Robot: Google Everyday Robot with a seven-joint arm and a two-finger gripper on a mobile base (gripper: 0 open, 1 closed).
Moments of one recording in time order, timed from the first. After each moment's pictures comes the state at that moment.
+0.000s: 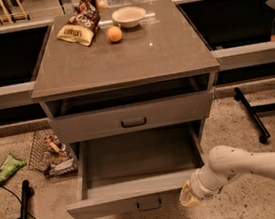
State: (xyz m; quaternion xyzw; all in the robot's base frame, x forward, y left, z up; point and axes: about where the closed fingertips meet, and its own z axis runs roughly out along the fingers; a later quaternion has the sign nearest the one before) arm 0.432 -0.135 0.414 -0.67 0.70 0.19 0.16
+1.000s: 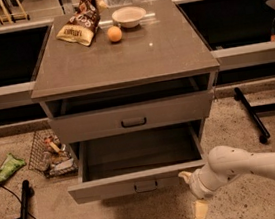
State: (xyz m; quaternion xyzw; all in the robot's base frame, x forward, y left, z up) arm 0.432 -0.135 0.414 -0.67 0.70 0.19 0.16
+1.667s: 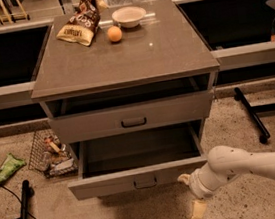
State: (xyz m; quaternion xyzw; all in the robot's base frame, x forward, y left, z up) arm 0.434 -0.135 0.413 -0.67 0.70 0.19 0.16
